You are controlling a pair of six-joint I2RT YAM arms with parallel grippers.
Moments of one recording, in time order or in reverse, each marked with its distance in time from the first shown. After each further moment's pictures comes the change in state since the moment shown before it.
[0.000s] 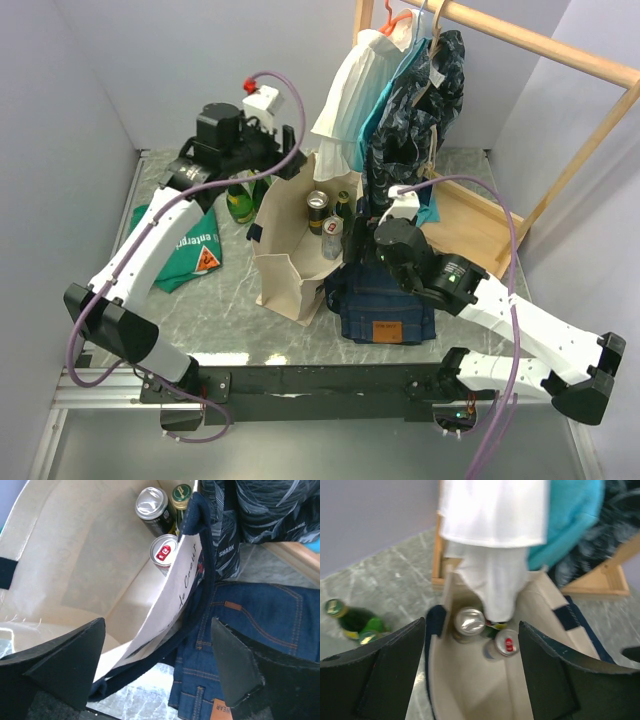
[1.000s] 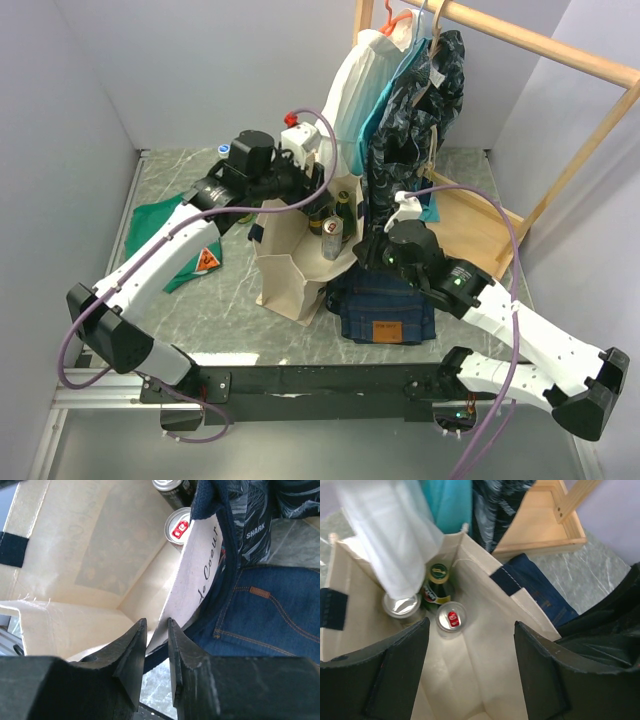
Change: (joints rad) left arm -0.199 -0.042 -0.116 -0.020 0.027 0.009; right arm -0.132 -0.069 -0.134 0.097 -0.277 0.031
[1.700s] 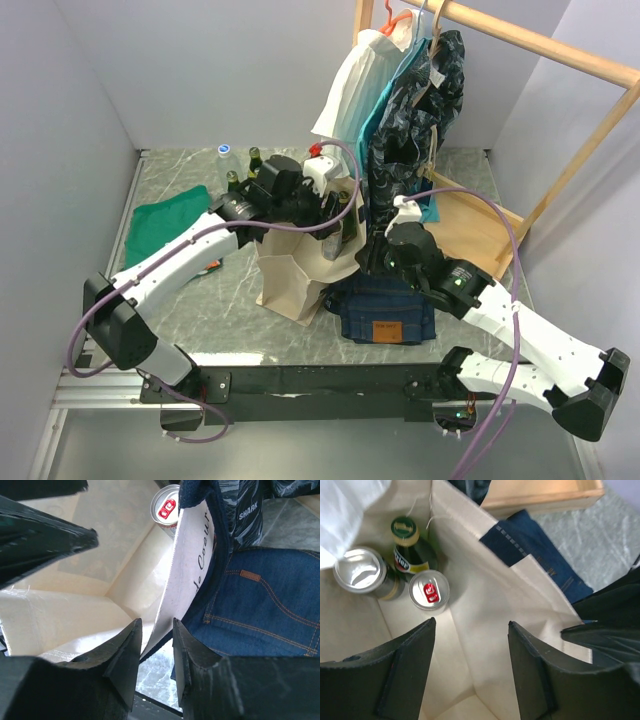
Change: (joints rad) left arm -0.104 0.036 -0.107 -0.004 -0.060 -0.002; right arm -0.001 -0.004 -0.001 -0.084 -0.009 0.002
